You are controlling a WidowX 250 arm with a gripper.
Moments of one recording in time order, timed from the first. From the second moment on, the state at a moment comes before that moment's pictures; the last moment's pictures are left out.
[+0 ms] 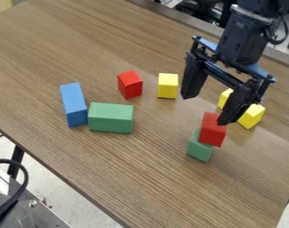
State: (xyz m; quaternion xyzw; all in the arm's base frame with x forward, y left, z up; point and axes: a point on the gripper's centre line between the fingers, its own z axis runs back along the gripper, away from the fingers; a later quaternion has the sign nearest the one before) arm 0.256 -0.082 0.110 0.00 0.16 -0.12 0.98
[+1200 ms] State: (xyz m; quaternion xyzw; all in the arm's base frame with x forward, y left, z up) arm 0.266 -0.085 0.076 -0.05 0.12 -0.01 0.99
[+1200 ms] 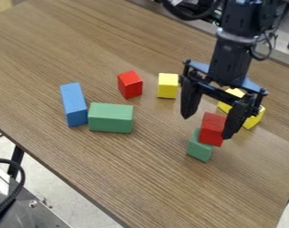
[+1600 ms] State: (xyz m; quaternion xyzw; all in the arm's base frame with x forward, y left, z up) arm 0.264 -0.078 0.062 -0.08 0.12 0.10 0.98
